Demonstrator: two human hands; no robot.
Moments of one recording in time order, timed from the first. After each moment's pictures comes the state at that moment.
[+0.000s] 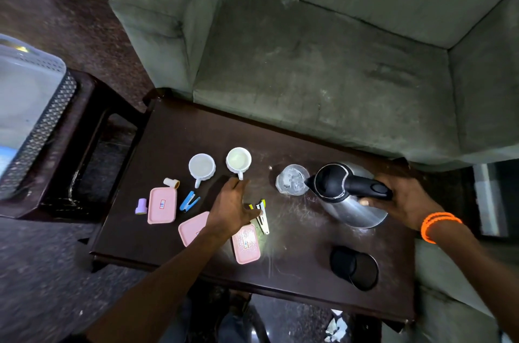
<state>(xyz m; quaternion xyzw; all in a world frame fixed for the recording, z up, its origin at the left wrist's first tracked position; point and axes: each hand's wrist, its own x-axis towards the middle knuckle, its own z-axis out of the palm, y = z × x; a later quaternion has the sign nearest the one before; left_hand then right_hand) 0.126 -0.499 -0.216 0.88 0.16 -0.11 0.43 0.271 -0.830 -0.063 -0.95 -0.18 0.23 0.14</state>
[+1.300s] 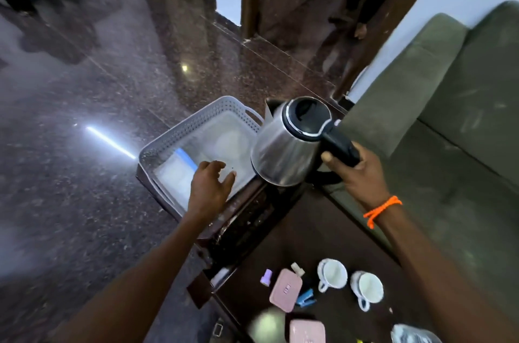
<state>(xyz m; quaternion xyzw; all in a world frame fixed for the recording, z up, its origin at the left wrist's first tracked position) 0.051 -0.088 -0.140 0.78 0.49 0.17 0.35 0.281 -0.270 -0.008 -0.75 -0.30 0.25 0.54</state>
